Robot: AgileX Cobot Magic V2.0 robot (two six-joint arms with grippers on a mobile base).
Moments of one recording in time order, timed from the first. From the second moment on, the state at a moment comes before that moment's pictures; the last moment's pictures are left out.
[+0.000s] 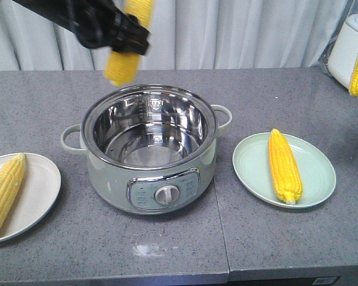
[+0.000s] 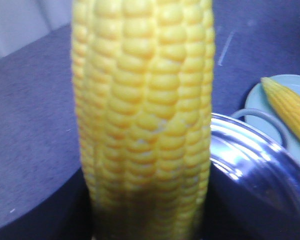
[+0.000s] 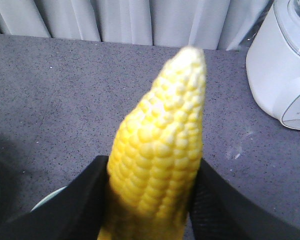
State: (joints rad) left arm -0.30 1.89 -2.17 -0.27 1.13 0.27; right arm -0.21 1.61 -1.88 0.30 1.07 -0.35
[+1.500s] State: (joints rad) left arm -0.13 1.70 -2.10 0.08 1.26 0.04; right arm -0.21 1.61 -1.88 0.30 1.07 -0.35
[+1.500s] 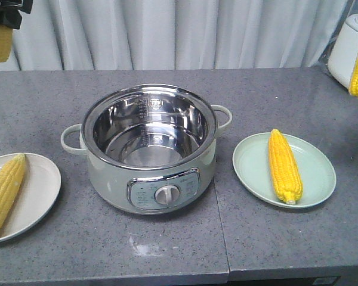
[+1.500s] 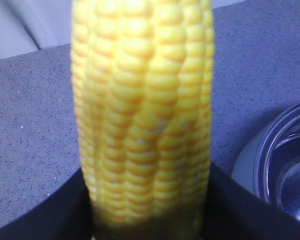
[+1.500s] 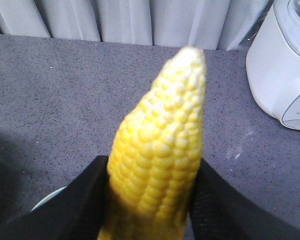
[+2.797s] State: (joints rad) left arm -0.13 1.70 -2.10 0.08 1.26 0.04; right arm -0.21 1.61 -1.88 0.30 1.07 -0.35
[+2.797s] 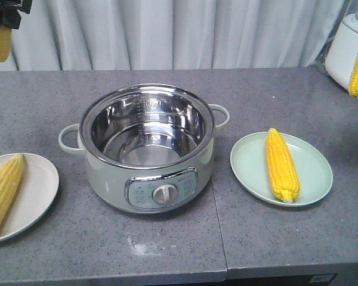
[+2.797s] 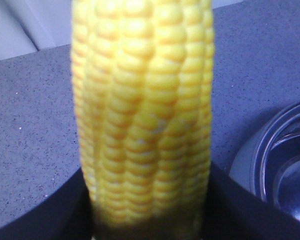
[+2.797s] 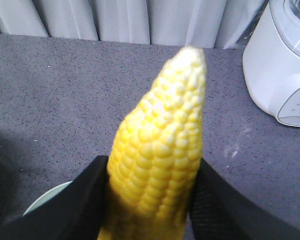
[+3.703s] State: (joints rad) left arm -0.13 1.70 -2.10 0.09 1.27 0.04; right arm -0.21 1.61 -1.88 0.30 1.07 -0.35
